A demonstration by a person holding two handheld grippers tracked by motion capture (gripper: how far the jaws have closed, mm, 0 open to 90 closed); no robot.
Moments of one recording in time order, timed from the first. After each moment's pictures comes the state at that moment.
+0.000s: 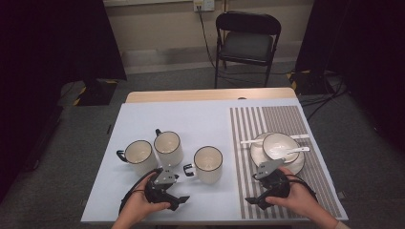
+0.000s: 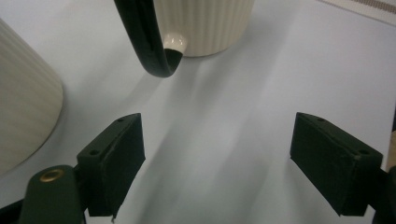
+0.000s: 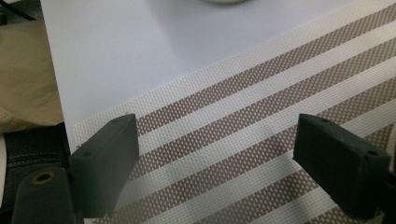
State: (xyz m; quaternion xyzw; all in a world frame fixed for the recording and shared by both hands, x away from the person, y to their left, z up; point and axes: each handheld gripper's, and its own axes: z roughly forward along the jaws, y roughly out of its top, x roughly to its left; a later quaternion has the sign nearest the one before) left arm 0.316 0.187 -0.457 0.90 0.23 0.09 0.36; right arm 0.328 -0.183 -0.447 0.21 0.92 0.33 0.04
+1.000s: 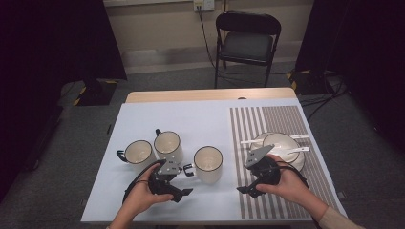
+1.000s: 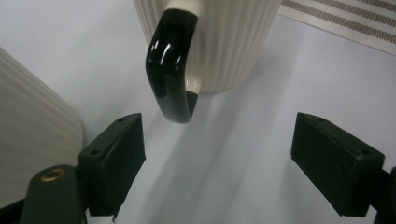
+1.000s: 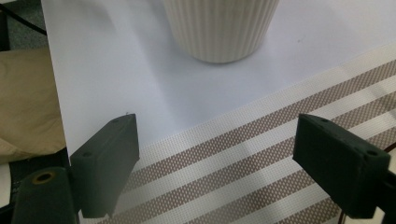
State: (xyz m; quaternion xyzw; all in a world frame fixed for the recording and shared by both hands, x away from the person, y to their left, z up) left arm 0.336 0.176 -0.442 0.90 0.23 0.08 0.37; right arm 0.350 -0.155 -0.415 0.20 0.93 0.32 0.04
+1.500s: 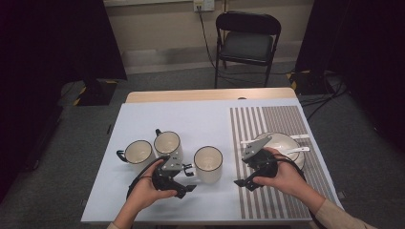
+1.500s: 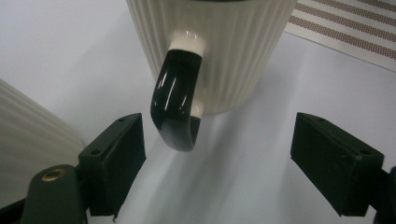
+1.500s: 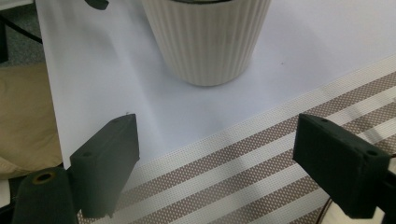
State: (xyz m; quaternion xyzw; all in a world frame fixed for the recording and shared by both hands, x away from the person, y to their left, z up) left arm 0.344 0.166 -0.436 0.90 0.23 0.08 0.37; right arm 0.362 -0.148 -0.400 0.20 0.92 0.32 0.04
